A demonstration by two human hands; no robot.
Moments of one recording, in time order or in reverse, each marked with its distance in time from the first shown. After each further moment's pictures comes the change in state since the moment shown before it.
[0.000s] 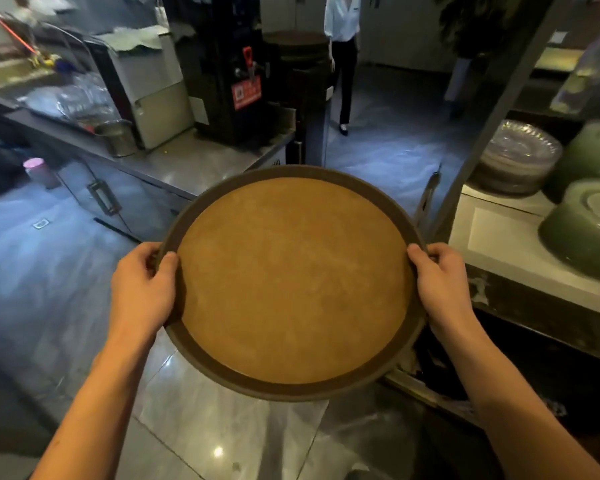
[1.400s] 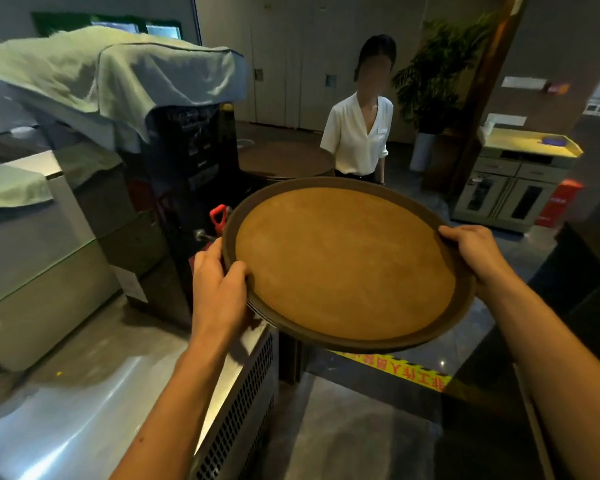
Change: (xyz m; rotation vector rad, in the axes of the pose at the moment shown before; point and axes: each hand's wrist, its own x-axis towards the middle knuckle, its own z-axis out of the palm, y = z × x) left_hand 0.675 0.124 0.397 -0.400 -0.266 0.114; right_hand 0.702 -0.226 0.317 0.035 0.068 0.081
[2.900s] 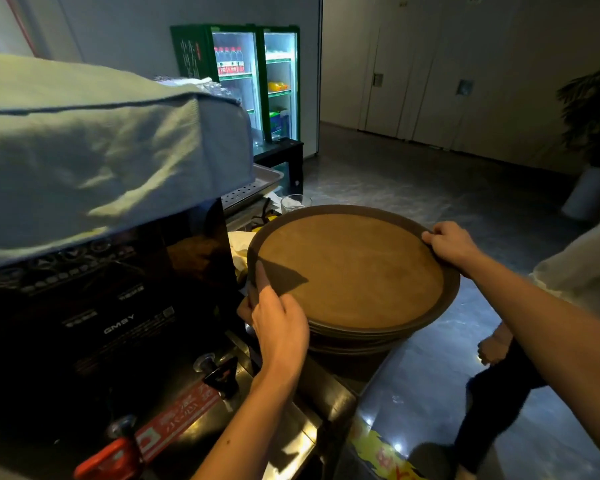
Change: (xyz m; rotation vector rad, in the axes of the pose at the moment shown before) left_hand 0.376 -0.078 0.220 0.207 0.449 -0.229; right_hand 0.524 -0.110 0.315 -0.551 -0.443 -0.388
